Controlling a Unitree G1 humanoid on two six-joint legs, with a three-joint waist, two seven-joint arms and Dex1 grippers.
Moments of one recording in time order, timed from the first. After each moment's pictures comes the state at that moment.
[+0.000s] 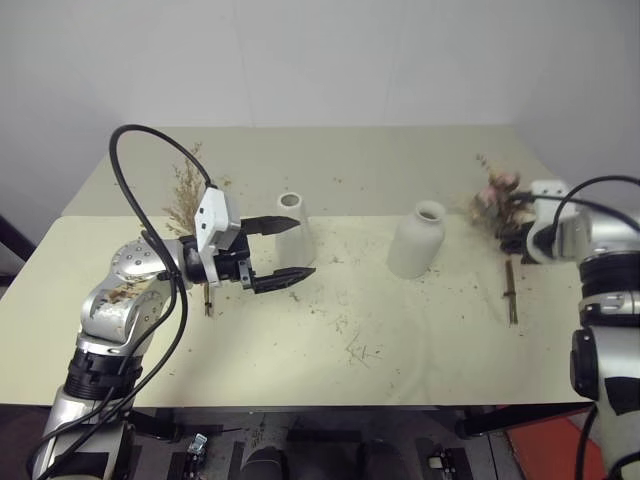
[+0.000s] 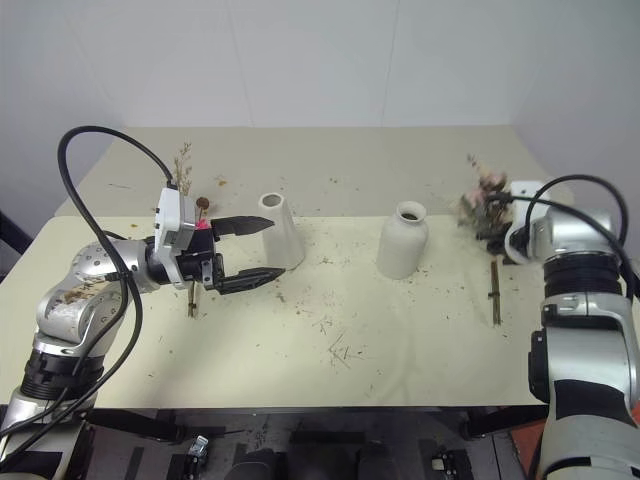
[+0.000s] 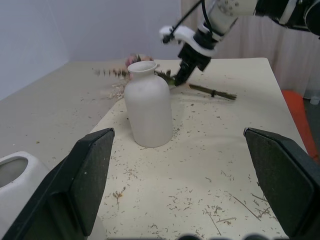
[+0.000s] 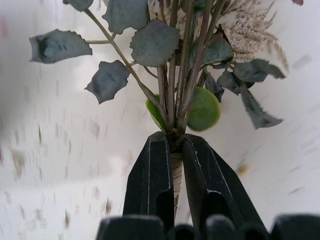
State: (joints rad) left arm -0.54 0.64 0.02 -0.18 -0.55 0.41 -1.07; right arm -1.07 -0.76 -0.05 0.70 0.12 1.07 0.38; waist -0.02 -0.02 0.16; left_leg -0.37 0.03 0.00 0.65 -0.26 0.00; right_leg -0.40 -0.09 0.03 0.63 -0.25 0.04
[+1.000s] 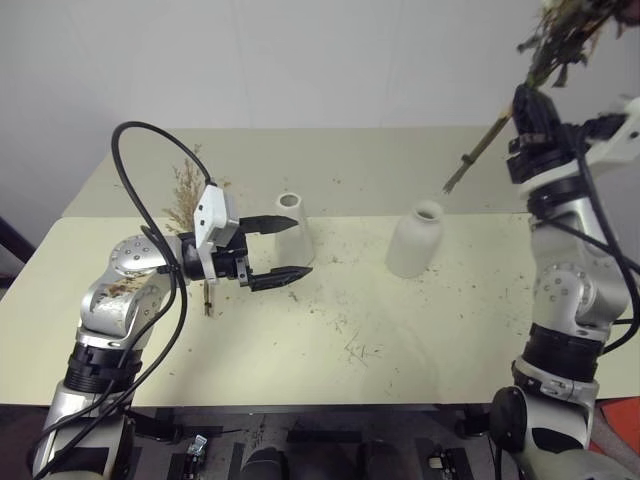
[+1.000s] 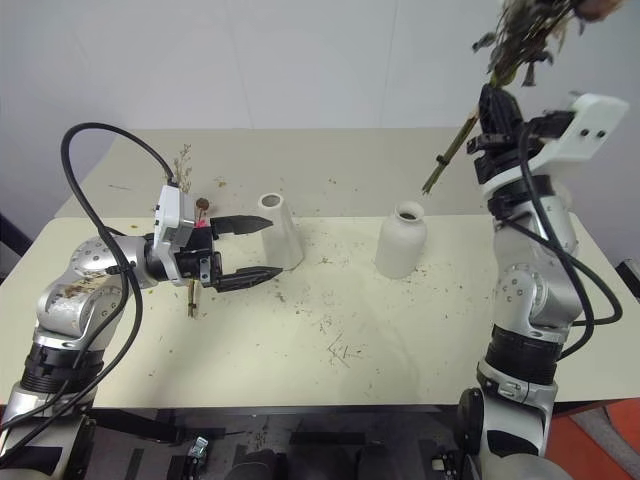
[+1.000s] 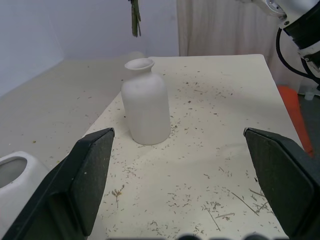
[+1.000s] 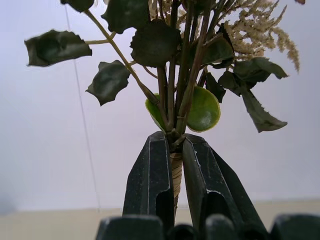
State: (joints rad) left arm -0.57 0.65 0.02 -0.13 -0.54 0.41 -1.12; right arm -0.69 -0.35 -0.38 -0.17 0.49 0.34 0.24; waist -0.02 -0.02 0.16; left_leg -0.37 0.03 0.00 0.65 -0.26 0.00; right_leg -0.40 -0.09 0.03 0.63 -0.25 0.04
